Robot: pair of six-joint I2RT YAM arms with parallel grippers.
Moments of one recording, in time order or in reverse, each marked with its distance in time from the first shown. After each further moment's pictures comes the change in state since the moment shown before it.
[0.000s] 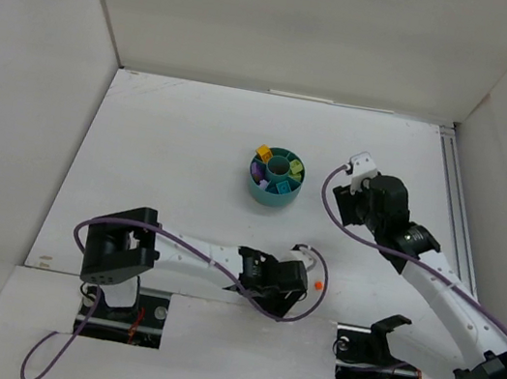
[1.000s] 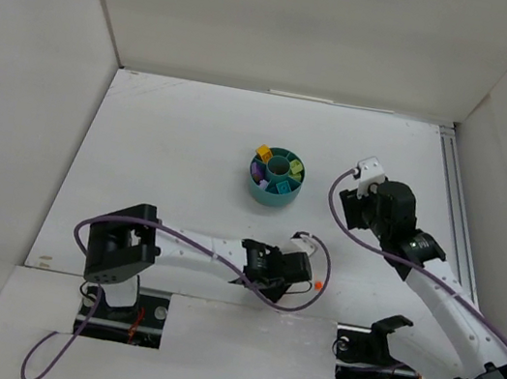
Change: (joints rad) left arm 0.021 0.016 0.065 -0.078 -0.118 0.024; right arm -0.041 -0.052 -0.049 0.007 -0.027 -0.001
